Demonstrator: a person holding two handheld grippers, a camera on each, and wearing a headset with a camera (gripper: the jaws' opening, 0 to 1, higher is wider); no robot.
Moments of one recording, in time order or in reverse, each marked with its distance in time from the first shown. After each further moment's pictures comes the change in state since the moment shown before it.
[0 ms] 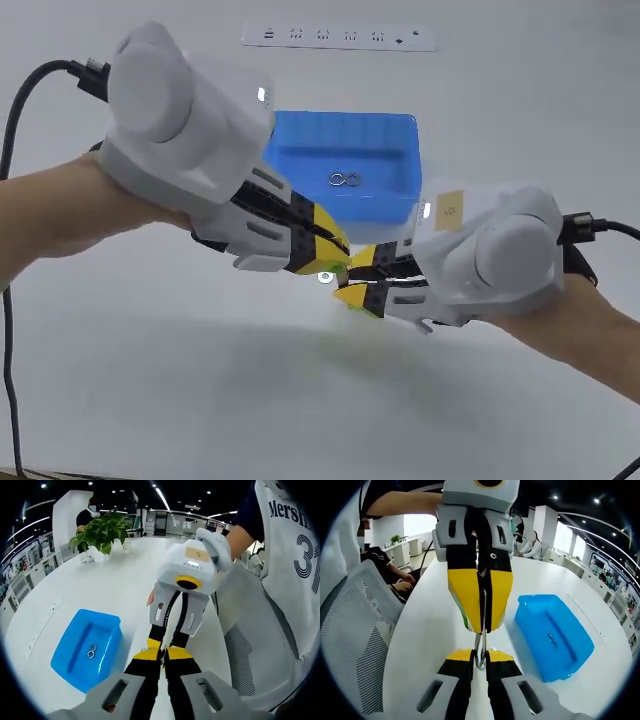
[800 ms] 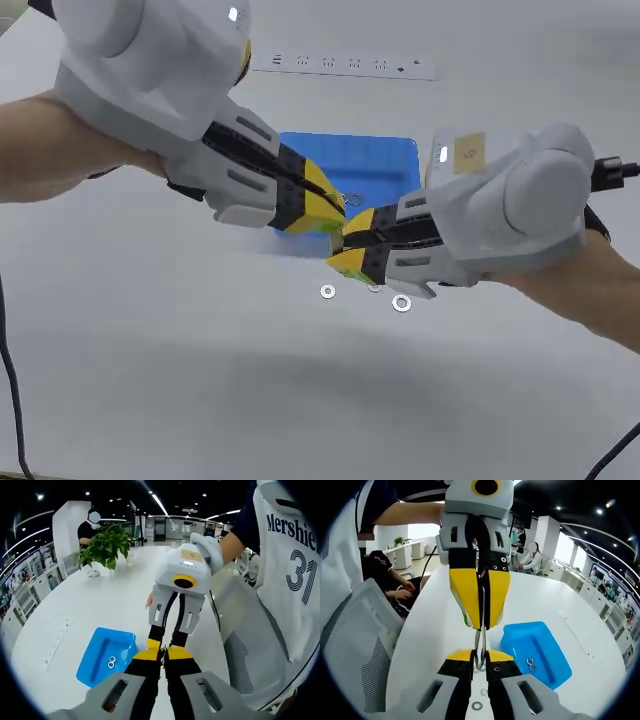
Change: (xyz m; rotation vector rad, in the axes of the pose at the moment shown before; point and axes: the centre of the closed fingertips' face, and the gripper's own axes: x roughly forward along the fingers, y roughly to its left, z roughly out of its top) left arm -0.047 0.011 0.043 0.060 -0.047 0.042; right arm -0.028 -0.023 0.056 -0.065 -0.064 -0.011
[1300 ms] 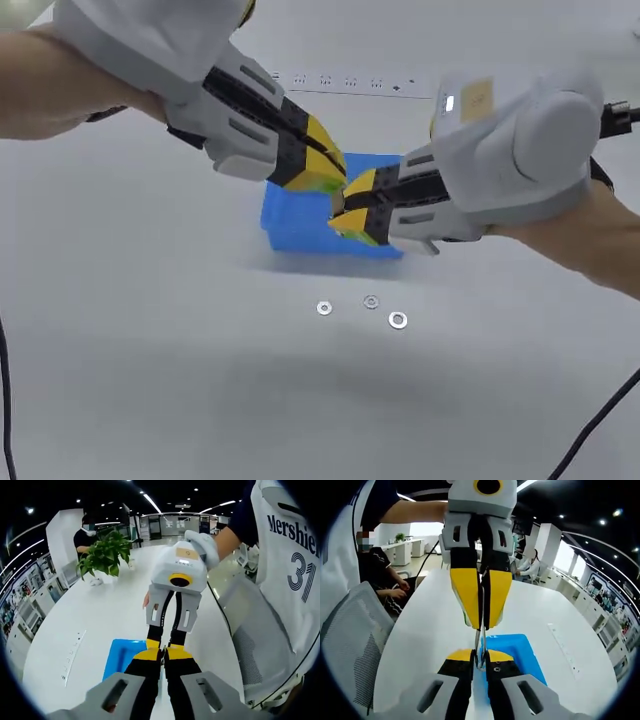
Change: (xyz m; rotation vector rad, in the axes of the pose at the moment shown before) left arm -0.010 0.040 0.022 0.103 0.025 0.017; right arm -0.009 -0.041 0.022 -0.063 -0.022 -0.033
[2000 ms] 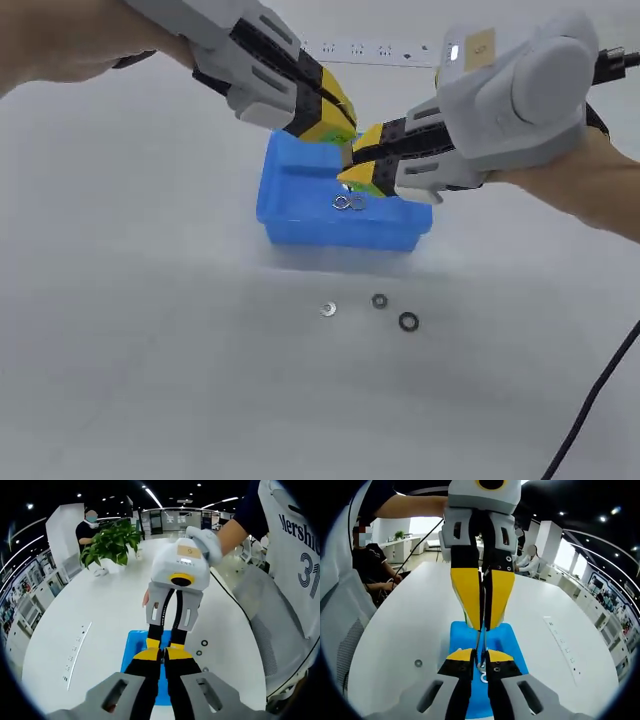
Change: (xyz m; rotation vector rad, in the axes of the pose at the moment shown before) left arm 0.034 0.065 -0.044 -0.019 0.053 0.000; right arm 0.043 -0.054 -0.045 -0.009 0.023 0.014
